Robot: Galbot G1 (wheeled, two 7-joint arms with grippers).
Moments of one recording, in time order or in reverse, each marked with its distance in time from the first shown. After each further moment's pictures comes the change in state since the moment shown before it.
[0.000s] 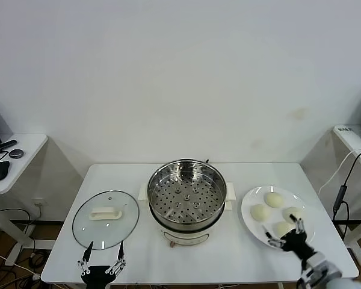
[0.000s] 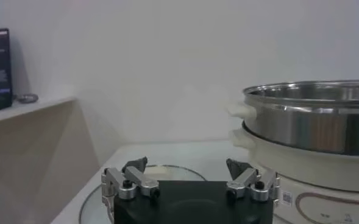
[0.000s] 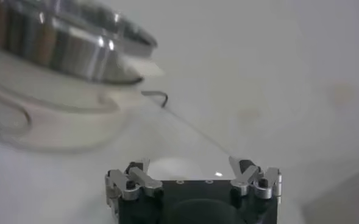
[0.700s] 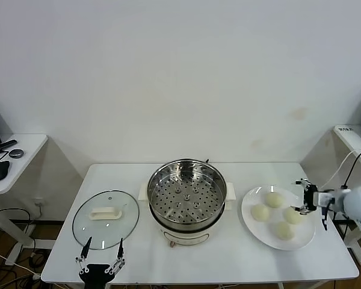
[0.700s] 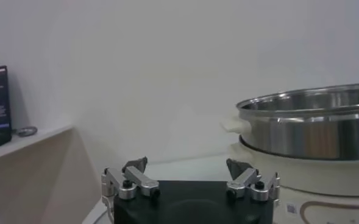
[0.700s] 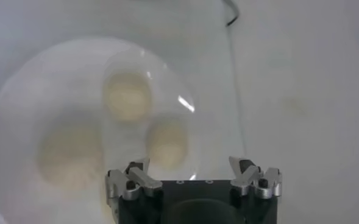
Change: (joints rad) left arm 0.013 -0.019 -0.017 -0.008 0.112 -0.065 0.015; right arm 0.798 -0.306 -0.528 -0.480 -0.320 0.085 -0.570
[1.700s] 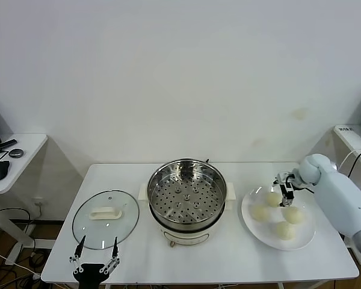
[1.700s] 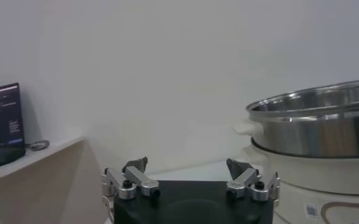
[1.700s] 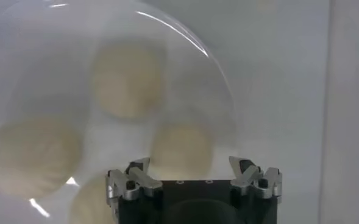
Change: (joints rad) left arm -0.001 -0.008 -0.037 0.013 0.041 -0.037 -0.004; right arm 0.525 0.273 -0.479 -0.551 -0.146 0.059 -0.156
